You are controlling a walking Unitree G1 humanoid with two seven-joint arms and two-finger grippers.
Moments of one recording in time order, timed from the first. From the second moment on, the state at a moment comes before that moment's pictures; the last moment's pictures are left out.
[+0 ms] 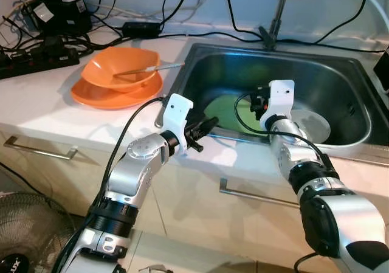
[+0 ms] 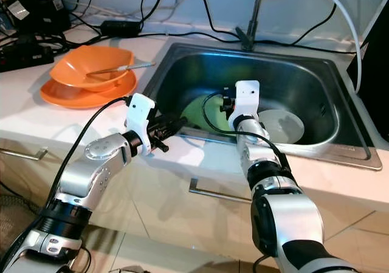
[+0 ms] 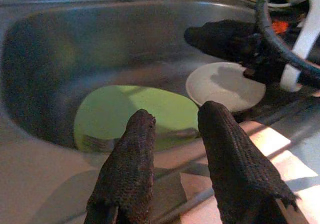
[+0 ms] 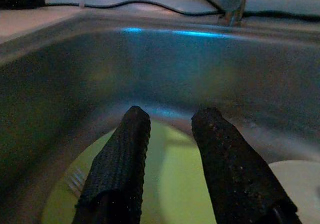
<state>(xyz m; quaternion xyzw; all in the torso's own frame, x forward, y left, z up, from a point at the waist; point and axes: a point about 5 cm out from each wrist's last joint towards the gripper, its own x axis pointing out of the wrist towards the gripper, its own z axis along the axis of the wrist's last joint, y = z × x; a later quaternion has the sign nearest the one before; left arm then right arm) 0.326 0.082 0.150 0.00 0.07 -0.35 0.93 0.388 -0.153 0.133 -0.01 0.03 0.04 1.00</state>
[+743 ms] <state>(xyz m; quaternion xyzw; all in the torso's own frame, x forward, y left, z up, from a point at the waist) 0.357 0.098 0.203 0.28 -0.10 -0.19 0.94 0.382 -0.130 0.175 0.04 -0.13 0.07 0.99</state>
